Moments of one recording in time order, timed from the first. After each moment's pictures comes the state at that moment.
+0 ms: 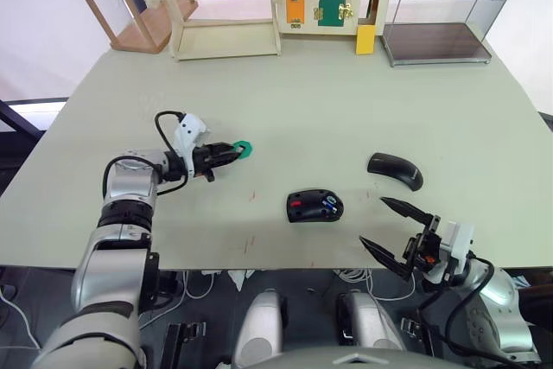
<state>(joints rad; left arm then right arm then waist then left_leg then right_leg) -0.75 0.62 0.04 0.91 -0.12 0.02 -1.14 0.23 -0.36 0.01 -0.15 0.45 -0.33 1.02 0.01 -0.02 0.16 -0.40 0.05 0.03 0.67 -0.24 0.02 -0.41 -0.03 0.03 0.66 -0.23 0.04</state>
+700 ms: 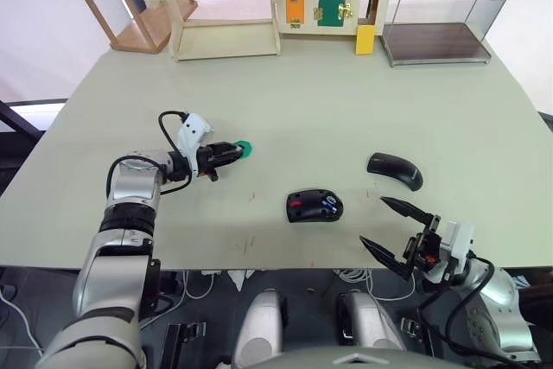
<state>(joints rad) -0.71 0.62 0.03 0.80 -0.12 0.09 -1.09 0.23 -0.36 0.01 -0.15 0.45 -0.33 1.02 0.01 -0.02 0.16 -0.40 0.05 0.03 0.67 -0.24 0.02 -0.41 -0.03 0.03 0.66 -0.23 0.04</state>
